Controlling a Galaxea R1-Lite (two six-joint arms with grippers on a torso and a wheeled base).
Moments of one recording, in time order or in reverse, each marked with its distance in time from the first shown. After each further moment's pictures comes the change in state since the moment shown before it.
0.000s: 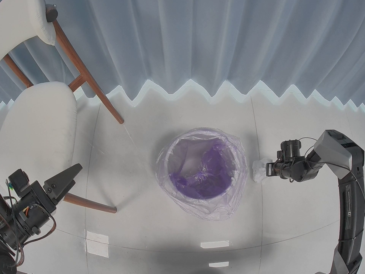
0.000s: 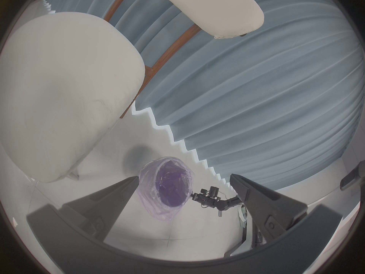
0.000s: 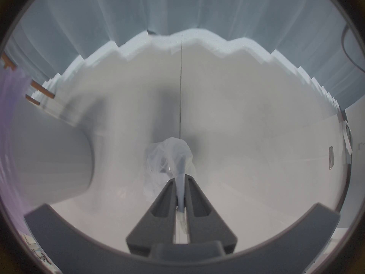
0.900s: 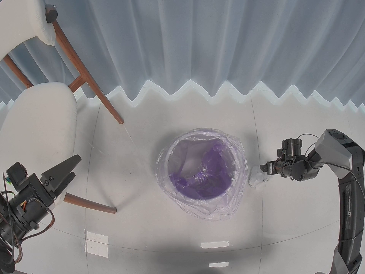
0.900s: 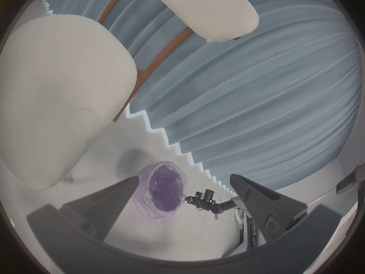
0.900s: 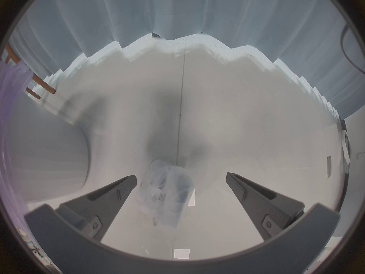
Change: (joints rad) left arm -0.012 -0.002 -0.040 0.000 0.000 -0.006; right arm -0.002 -0.006 -0.002 -0.027 0.002 -0.054
